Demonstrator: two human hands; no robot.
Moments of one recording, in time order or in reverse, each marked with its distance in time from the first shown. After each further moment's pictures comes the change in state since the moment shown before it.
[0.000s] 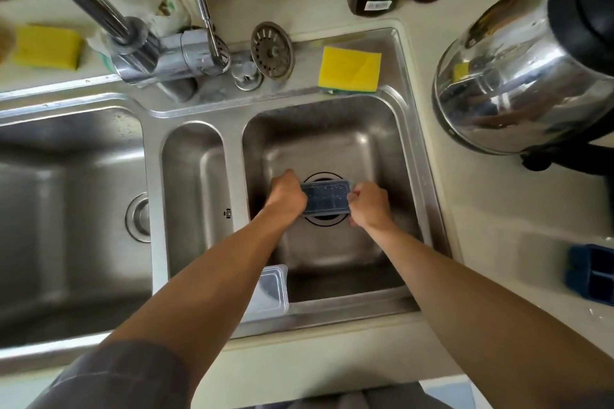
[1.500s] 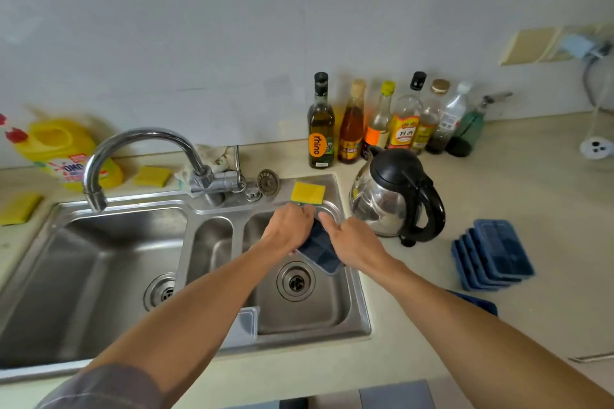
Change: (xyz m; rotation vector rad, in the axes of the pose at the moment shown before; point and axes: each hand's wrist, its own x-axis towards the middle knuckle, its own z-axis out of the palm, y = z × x) left_hand -0.213 0.127 -0.108 -0.108 0.313 0.370; right_hand -0.199 -0.070 -0.193 -0.414 0.120 -0.609
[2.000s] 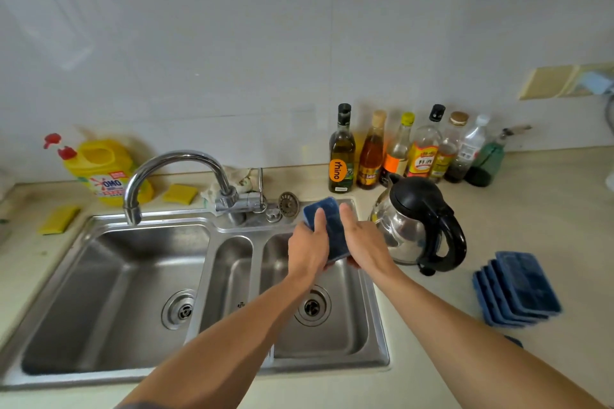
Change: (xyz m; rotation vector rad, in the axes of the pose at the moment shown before) left_hand -0.023 0.010 0.001 -0.621 0.236 -0.153; right_hand 0.013 -0.036 -0.011 0.563 0.226 0.113
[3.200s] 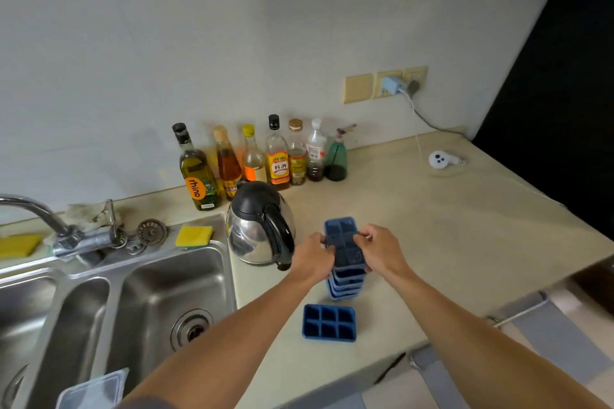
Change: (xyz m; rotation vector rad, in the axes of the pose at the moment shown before) left_hand -0.118 0.073 0.267 0.333 -0.475 0.142; right_hand -0.031 0.191 -0.285 -0.171 0.259 0.099
